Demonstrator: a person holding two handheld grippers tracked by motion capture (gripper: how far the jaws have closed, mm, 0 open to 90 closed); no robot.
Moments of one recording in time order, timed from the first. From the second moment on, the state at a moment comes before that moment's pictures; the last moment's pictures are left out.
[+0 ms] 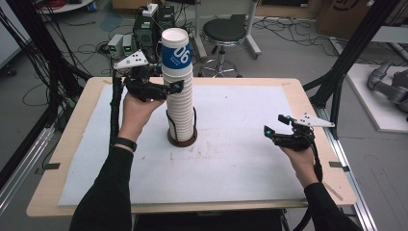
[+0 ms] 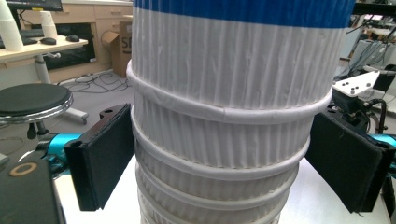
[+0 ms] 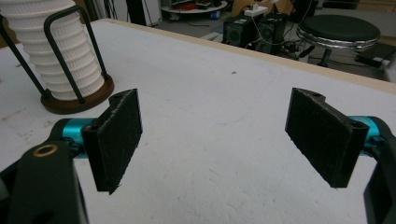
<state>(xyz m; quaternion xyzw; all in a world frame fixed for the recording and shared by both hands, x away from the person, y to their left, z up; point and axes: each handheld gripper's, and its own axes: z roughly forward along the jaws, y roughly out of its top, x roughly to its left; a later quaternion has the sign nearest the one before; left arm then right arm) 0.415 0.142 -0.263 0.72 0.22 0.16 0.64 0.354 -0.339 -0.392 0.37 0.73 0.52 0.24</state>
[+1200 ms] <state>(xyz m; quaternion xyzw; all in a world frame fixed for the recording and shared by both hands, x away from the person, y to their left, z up) 0.415 0.143 -0.262 0.72 0.22 0.16 0.64 0.390 -0.276 -0.279 0.27 0.74 0.58 0.21</state>
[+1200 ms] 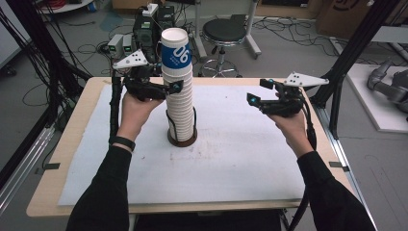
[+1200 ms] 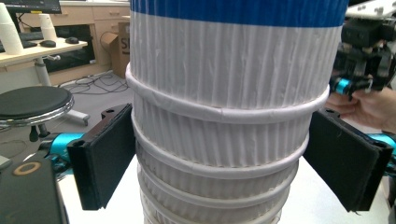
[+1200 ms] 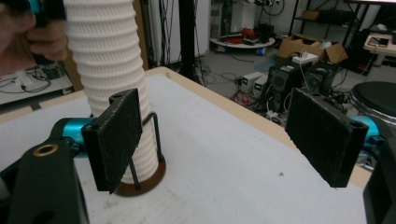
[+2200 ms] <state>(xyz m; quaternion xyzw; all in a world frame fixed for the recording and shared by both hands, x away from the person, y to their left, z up) 0.416 0.143 -0.262 0.72 0.22 0.16 0.64 0.428 -0.161 -0.166 0.19 0.75 0.61 0.18</state>
